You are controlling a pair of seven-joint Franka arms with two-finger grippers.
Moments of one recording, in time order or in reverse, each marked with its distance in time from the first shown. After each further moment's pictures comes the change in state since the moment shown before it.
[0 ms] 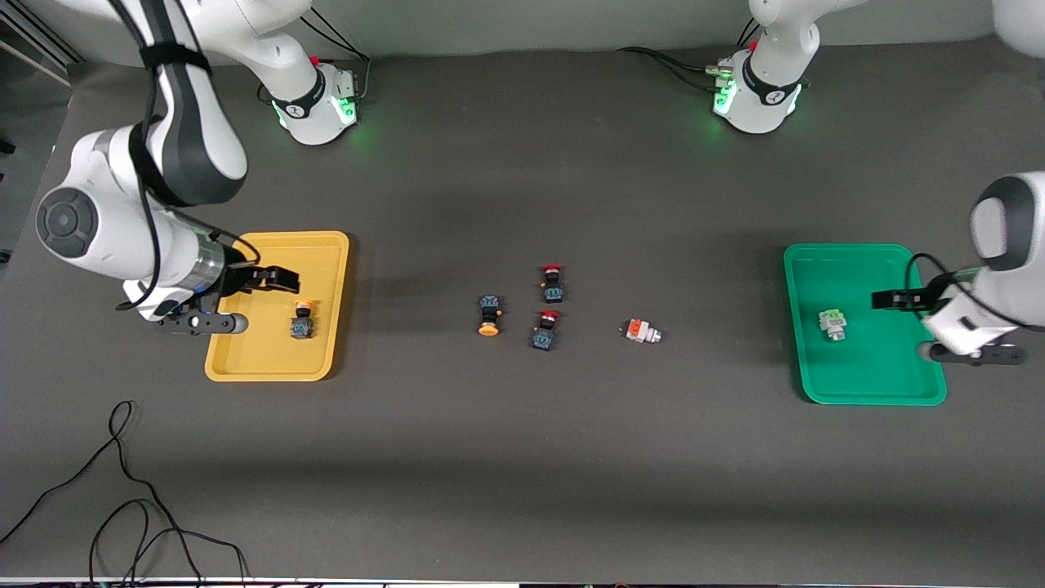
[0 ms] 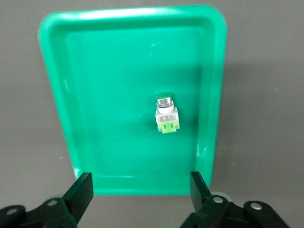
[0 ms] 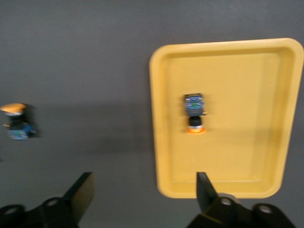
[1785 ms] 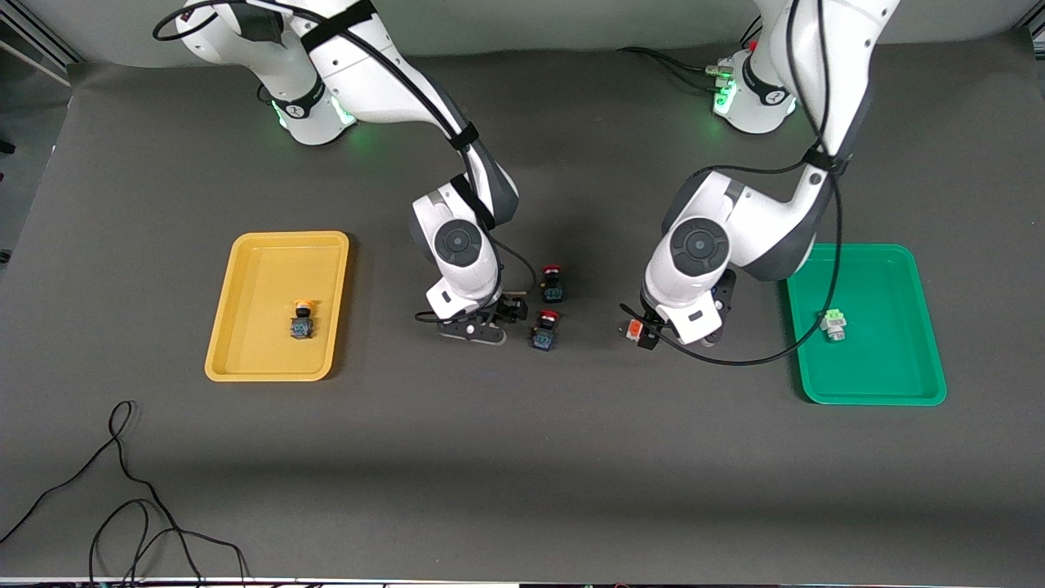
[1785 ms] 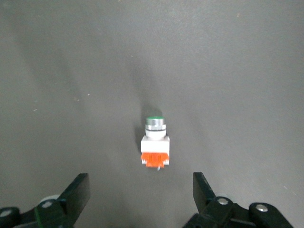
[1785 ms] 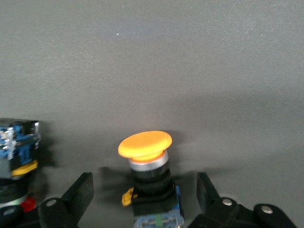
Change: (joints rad) left arm -0.608 0.167 -0.029 -0.092 -0.036 0.430 -1.932; right arm 0.476 0.633 0.016 0.205 0.179 0.543 0.505
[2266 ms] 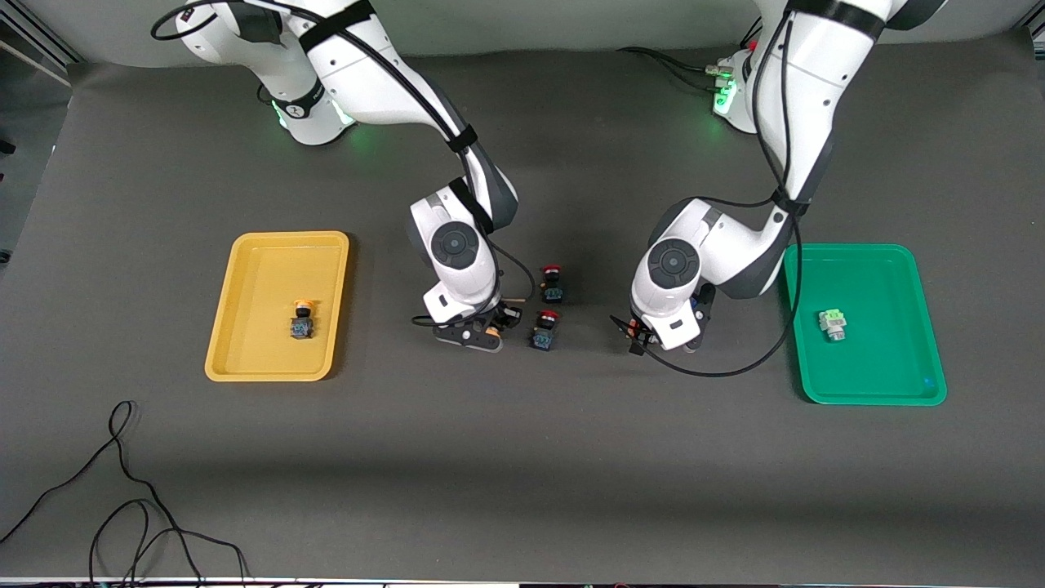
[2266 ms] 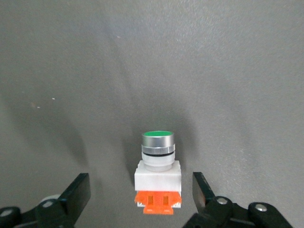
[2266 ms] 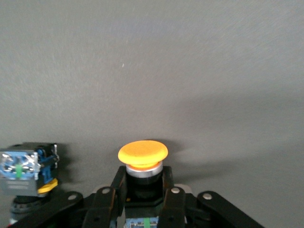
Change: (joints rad) left arm -0.005 0.135 0.000 -0.028 0.086 0.160 -0.048; right arm 0.000 -0.027 -0.041 0.039 0.001 -0.056 0.043
